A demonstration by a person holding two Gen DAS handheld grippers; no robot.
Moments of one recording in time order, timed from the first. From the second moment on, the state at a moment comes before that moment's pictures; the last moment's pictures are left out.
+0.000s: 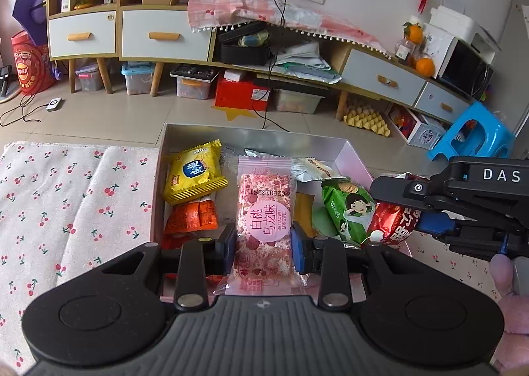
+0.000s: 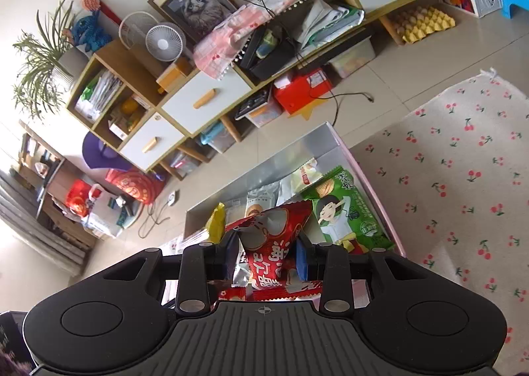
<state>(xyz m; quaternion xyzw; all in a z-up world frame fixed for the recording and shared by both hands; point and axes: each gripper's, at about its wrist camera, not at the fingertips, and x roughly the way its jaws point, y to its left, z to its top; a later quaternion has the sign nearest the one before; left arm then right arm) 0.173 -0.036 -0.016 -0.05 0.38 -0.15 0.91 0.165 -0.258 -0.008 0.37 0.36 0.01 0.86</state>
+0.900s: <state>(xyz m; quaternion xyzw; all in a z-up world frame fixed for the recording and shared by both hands) 0.172 -0.039 -0.022 -0.03 0.37 -0.14 0.92 0.178 -0.260 -0.014 0.36 0.36 0.01 0.86</state>
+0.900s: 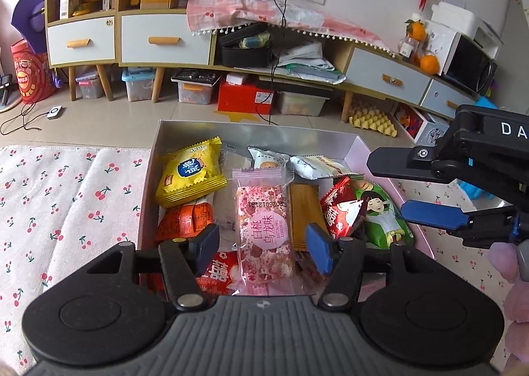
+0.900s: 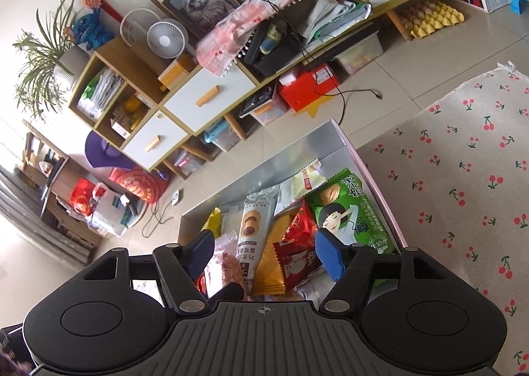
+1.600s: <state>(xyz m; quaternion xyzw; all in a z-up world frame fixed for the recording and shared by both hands) 0.131 -0.003 0.015 -0.02 0.37 -0.11 0.92 0.124 -0.264 0.034 0.33 0.37 -0.02 0.87</state>
